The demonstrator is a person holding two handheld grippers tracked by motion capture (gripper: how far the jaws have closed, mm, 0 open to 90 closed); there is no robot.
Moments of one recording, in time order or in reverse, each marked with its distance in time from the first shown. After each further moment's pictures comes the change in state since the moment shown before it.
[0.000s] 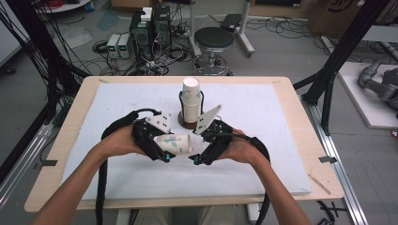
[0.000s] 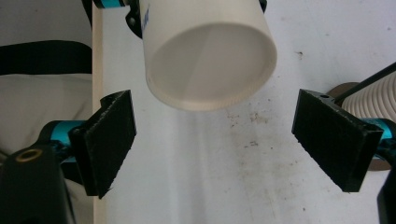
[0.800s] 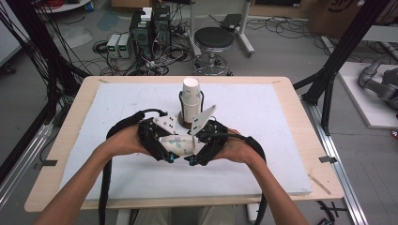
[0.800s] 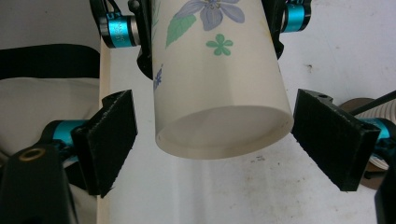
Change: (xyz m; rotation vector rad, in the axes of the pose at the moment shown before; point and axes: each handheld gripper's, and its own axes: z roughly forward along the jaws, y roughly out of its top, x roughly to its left) left arm 0.000 0.011 0.007 0.041 -0.009 0.020; right arm 0.002 0.010 0.007 -0.012 0.024 -0.025
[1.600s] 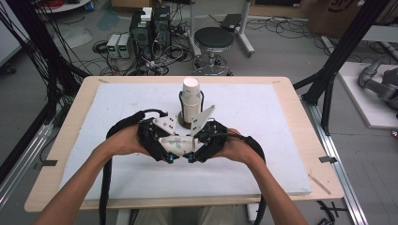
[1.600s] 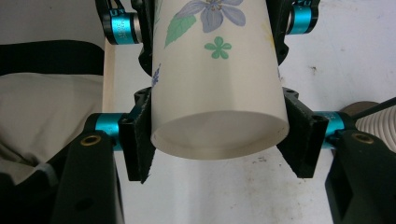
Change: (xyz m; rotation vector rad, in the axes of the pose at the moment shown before) left arm -0.001 0.000 -0.001 -0.012 -0.002 0.024; right arm 0.000 0.001 0.000 0.005 0.012 -0.018
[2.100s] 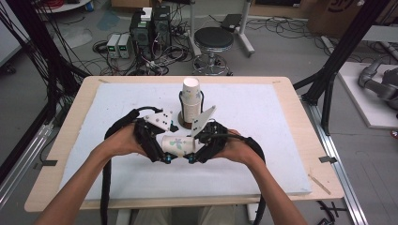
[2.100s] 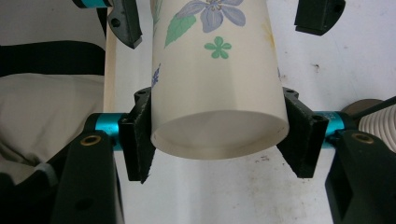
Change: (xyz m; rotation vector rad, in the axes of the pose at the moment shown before) left arm 0.003 -0.008 -0.006 -0.134 -0.001 -0.011; right arm 0.000 -0.003 0.002 -0.002 0.008 0.008
